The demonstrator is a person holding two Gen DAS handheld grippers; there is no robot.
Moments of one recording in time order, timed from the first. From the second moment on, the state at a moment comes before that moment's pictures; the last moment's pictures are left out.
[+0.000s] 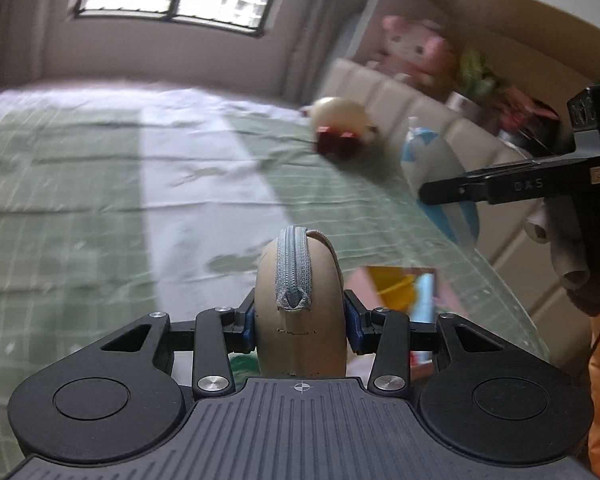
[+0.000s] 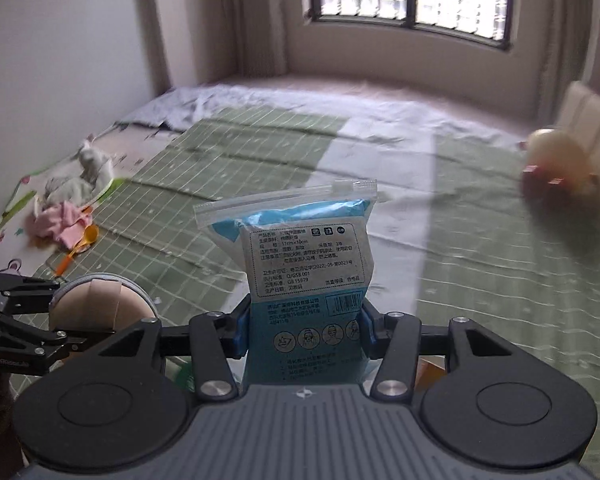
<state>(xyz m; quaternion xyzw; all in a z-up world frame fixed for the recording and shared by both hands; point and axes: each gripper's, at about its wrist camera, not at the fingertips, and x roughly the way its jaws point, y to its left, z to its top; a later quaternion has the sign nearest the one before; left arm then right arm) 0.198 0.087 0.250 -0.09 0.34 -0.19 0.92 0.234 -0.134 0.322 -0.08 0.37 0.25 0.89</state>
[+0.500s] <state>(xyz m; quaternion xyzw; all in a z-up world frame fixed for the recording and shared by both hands) 0.246 -0.114 0.227 -0.05 0.37 -0.31 0.87 0.230 -0.331 0.252 0.04 0.39 0.16 0.90</state>
